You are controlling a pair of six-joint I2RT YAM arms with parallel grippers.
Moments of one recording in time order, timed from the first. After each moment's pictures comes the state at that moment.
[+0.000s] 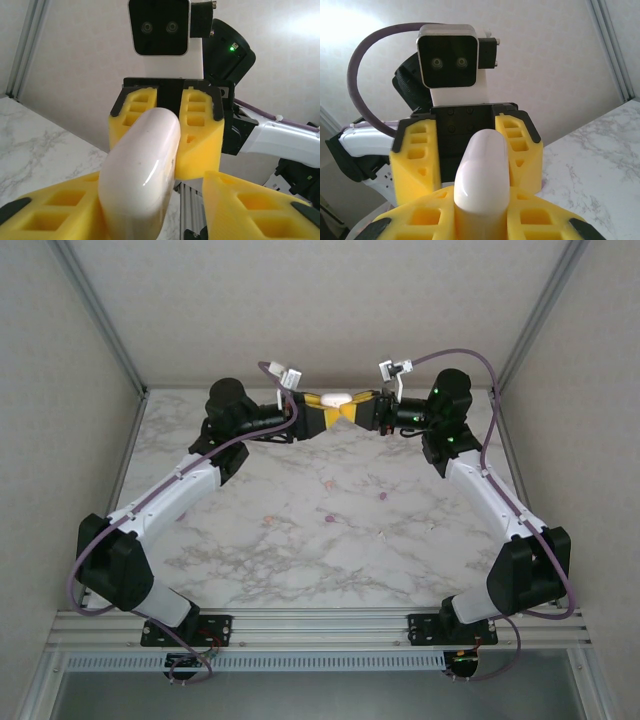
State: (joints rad) left arm -0.53 1.51 1.28 0.37 0.91 -0.62; right arm 0.32 1.46 1.27 0.34 -1.20 0.64
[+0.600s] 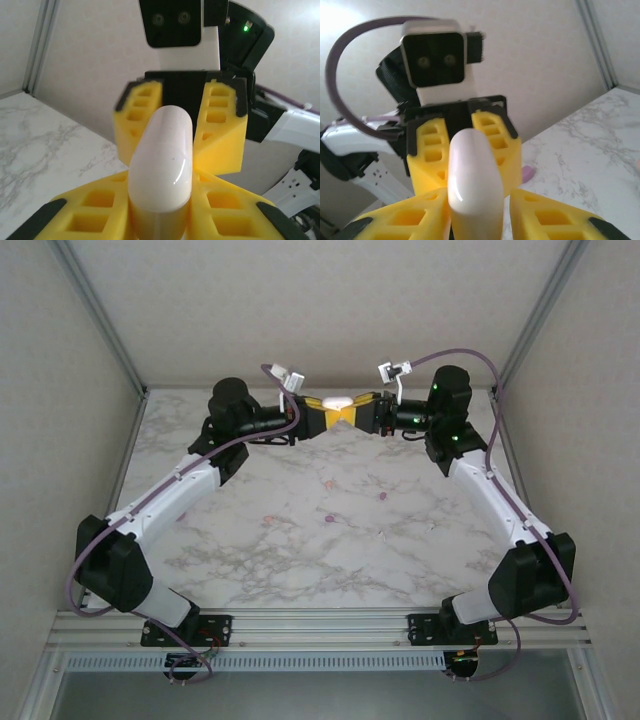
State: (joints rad) left arm -0.54 1.50 1.29 0.25 0.87 -0.50; right arm 0.32 1.44 1.31 0.08 -1.15 0.49
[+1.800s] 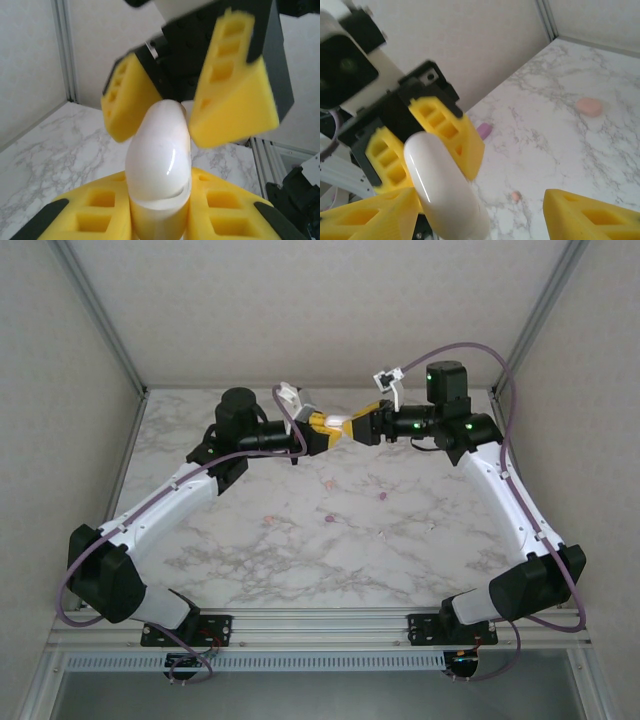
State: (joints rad) left arm -0.58 1.45 1.24 0.08 0.79 -0.02; right arm 0.34 1.43 1.52 -0.59 -0.94 0.11
